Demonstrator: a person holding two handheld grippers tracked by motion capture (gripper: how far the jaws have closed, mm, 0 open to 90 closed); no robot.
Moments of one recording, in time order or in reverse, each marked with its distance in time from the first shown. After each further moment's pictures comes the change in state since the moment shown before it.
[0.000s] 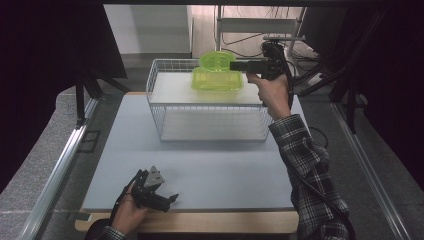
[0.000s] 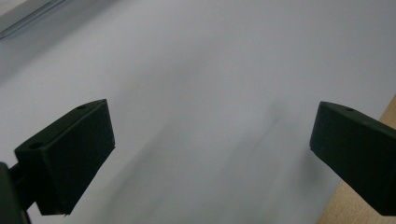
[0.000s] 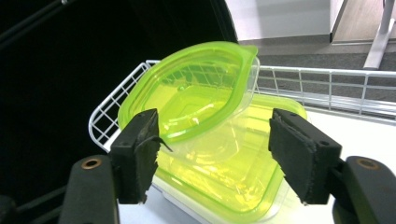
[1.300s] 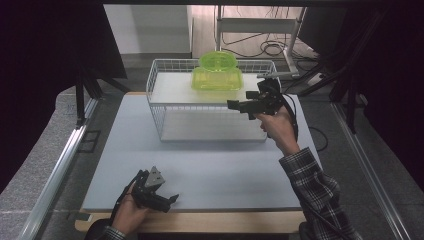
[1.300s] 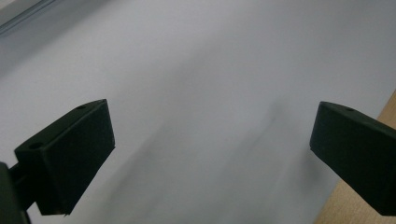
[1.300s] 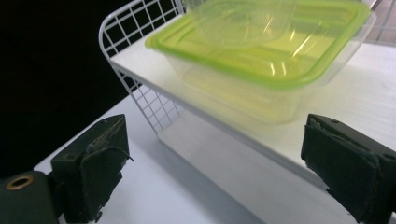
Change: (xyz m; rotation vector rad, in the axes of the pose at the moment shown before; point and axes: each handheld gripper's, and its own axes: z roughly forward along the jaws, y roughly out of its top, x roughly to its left) left arm 0.000 0.000 0.001 0.007 -0.005 0.003; right arm 0.005 -0.081 -0.010 0.070 0.050 -0.215
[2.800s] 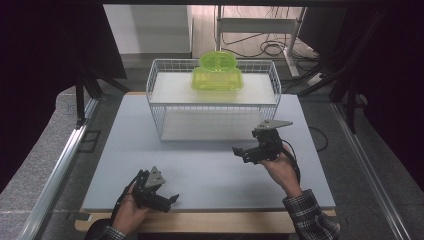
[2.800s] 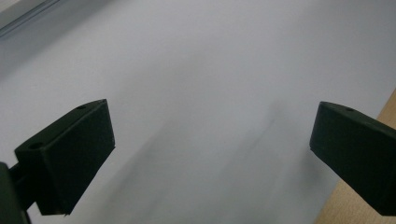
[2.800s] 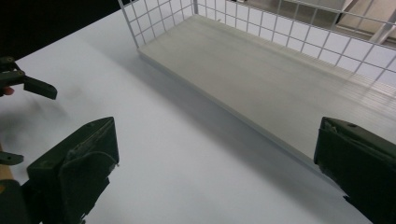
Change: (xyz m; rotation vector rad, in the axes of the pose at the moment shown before) left arm -0.001 0.000 0.000 -0.005 0.000 0.006; right arm 0.007 -0.120 0.002 0.097 -0.075 -0.125
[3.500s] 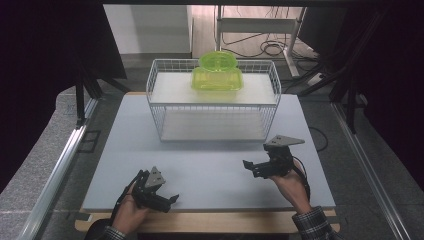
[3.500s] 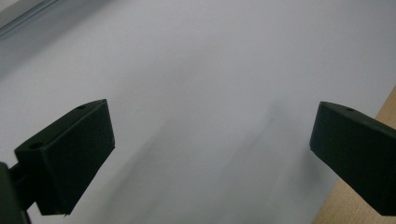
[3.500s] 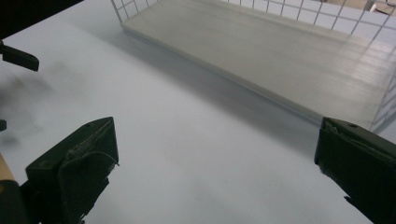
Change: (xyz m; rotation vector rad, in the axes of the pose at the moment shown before) left arm 0.000 0.000 0.000 0.001 -0.002 -0.001; right arm -0.001 -0.048 -0.020 0.004 -0.059 0.038
